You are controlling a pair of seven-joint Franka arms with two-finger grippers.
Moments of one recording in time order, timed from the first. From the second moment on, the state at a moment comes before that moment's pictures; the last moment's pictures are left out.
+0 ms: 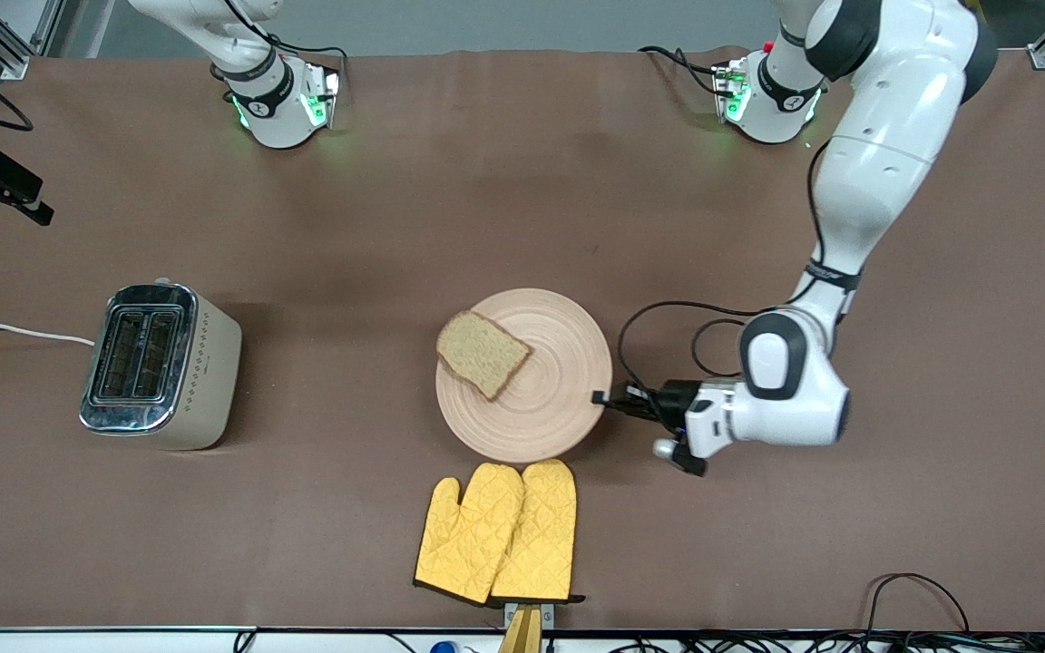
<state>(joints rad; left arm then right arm) -0.12 0.86 -0.23 -1.35 -0.93 2.05 0.47 -0.06 -0.12 -0.02 -1.64 0.02 1.59 -0.07</state>
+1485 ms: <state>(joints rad) 0.58 0.81 -0.22 -1.54 -0.84 1.86 0.86 -0.05 -0.12 -0.02 -1.64 0.02 1.61 -0.07</state>
